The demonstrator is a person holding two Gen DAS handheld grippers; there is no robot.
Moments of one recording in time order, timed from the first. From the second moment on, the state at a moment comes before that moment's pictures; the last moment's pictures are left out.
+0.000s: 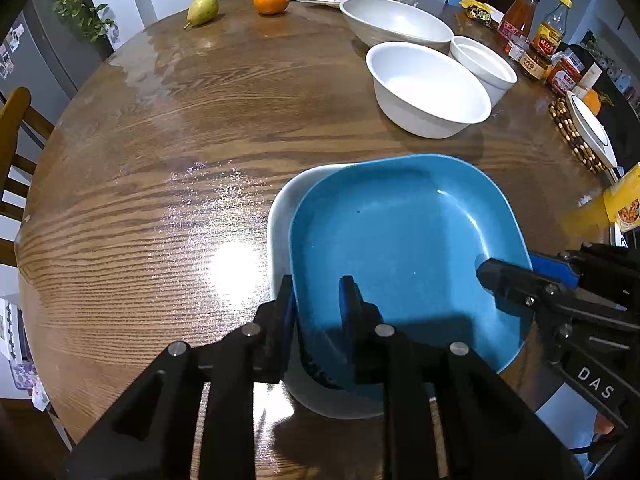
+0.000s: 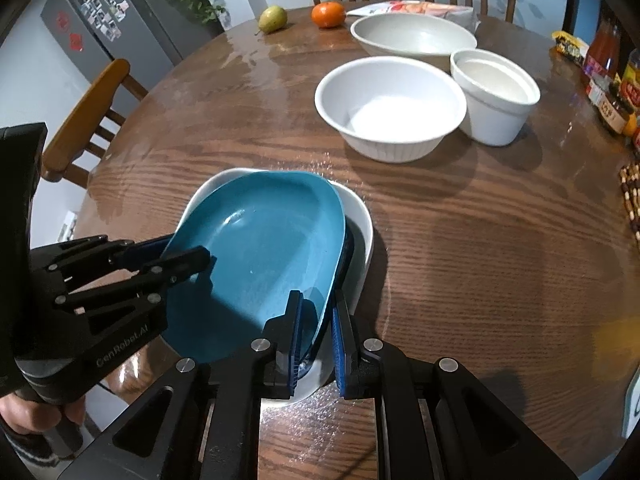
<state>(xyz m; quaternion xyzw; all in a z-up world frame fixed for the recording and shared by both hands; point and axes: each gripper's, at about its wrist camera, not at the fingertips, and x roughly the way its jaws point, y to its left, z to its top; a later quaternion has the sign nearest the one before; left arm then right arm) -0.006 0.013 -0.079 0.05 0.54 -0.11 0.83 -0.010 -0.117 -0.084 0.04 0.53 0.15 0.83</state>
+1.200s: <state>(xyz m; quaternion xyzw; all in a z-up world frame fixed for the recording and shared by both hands) 0.041 0.003 0.000 0.04 0.47 -0.11 0.87 -0.002 -0.222 -0.027 0.16 0.46 0.08 0.87</state>
